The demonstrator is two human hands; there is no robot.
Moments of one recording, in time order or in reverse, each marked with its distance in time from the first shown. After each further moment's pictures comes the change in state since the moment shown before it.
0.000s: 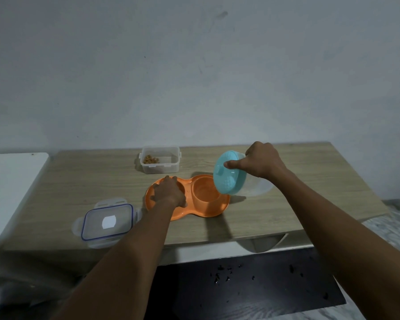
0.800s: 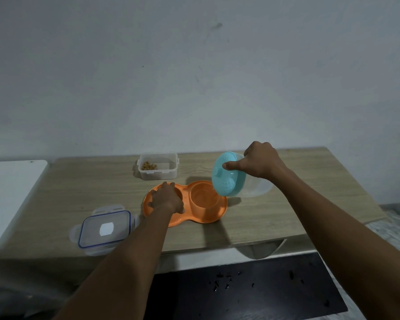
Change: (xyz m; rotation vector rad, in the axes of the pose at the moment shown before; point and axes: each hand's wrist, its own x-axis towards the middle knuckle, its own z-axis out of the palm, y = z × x) left_hand 0.000 0.000 0.002 -0.042 0.005 -0.016; right_hand 0.003 0.001 -0.017 -0.046 0.021 -0.065
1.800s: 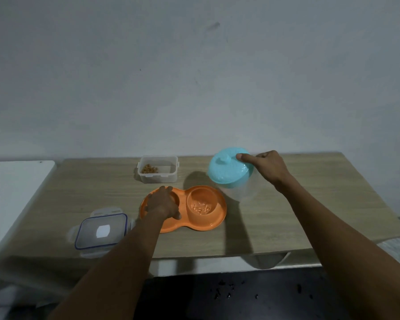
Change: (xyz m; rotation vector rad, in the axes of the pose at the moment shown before) left_hand 0.003 0.006 0.000 -0.036 0.028 -0.054; right_hand 0.030 0.060 0.028 0.821 0.018 0.168
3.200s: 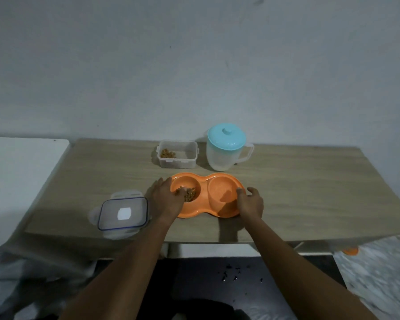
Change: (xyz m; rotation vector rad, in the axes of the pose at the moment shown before) left_hand -0.017 -0.061 0.008 -0.263 0.352 0.037; right_hand -0.060 0.072 0.160 0.008 0.261 0.445
